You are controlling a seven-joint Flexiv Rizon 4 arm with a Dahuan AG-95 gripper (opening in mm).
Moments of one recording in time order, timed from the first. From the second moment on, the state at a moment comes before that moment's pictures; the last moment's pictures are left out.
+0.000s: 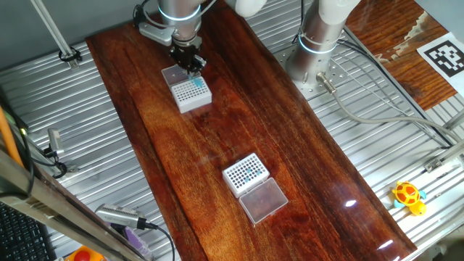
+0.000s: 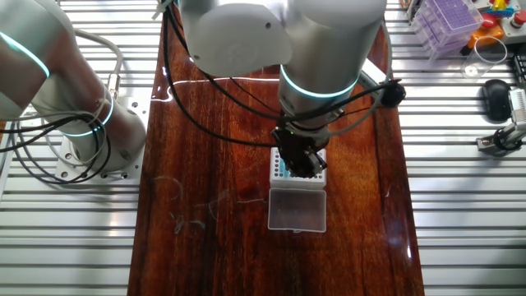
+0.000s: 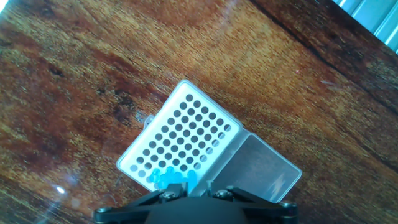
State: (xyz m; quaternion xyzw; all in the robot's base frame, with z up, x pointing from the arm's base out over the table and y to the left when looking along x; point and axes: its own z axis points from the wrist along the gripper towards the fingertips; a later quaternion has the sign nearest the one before) arm 0.419 -0.107 0.105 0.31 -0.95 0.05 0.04
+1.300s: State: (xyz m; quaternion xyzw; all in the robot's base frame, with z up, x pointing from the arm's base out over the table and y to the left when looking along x) arm 0.435 0.083 0.128 0.14 -0.99 -0.02 0.03
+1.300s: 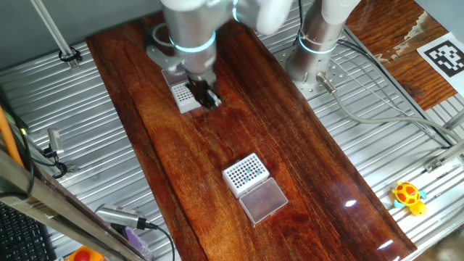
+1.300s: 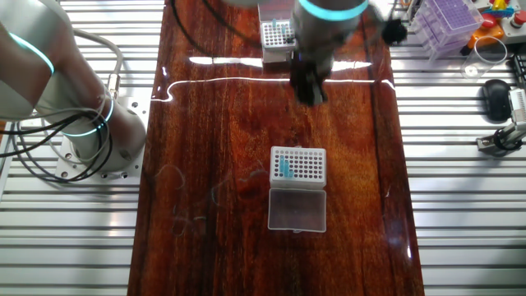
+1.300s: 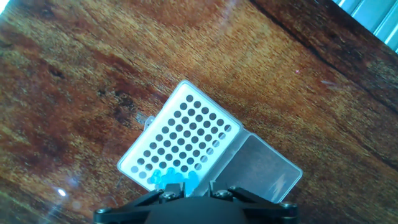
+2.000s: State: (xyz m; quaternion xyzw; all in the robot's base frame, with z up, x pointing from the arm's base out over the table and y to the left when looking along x) arm 0.437 0.114 0.138 0.14 -0.99 -0.02 0.03
